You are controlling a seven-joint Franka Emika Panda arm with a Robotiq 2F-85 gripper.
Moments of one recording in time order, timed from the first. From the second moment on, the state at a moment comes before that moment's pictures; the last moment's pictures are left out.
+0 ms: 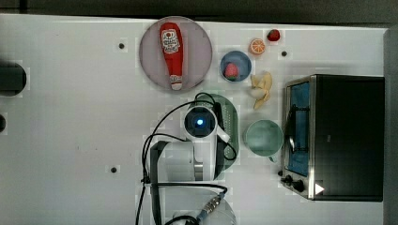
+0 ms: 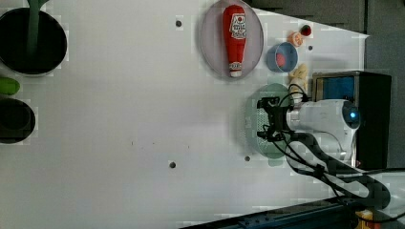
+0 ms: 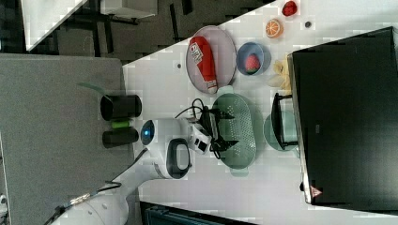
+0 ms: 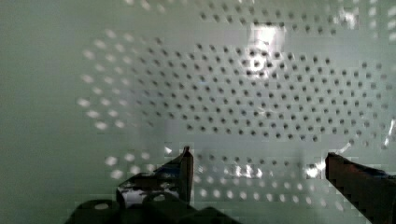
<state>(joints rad) 0.01 0.40 0.02 -2.40 -0.03 1.15 0.69</state>
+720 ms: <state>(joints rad) 0.06 0.40 0.03 -2.43 0.00 1.14 0.74</state>
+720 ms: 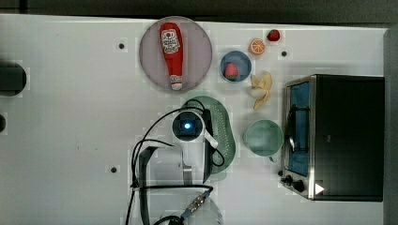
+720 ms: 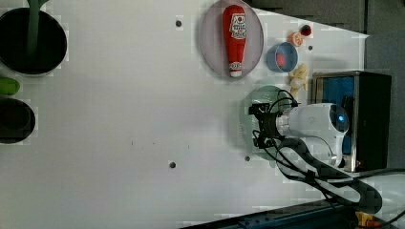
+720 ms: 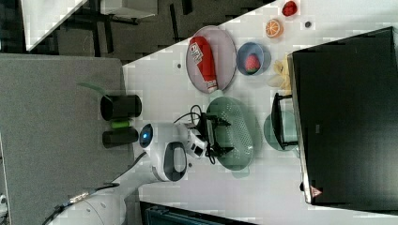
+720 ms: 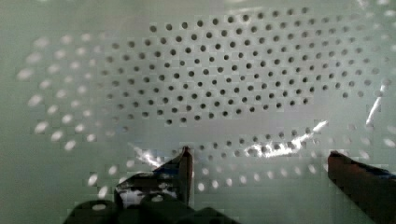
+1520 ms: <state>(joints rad) 0.25 0.43 0.10 -2.37 0.03 1.13 1.02</state>
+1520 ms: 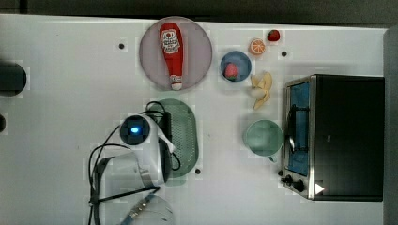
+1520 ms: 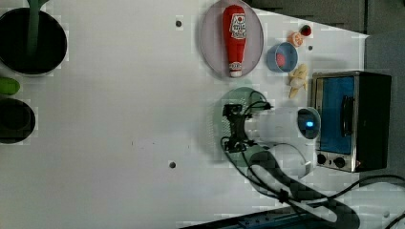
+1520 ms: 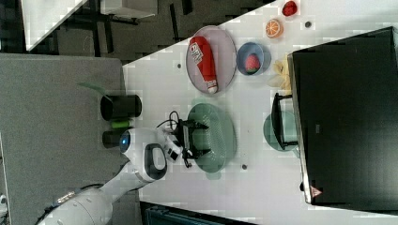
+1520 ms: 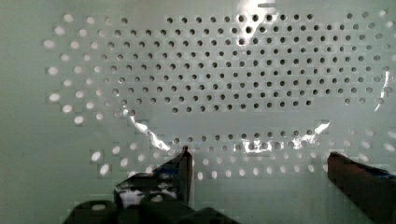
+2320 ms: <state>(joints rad) 0.44 0.54 0.12 -2.16 0.15 1.08 1.07</state>
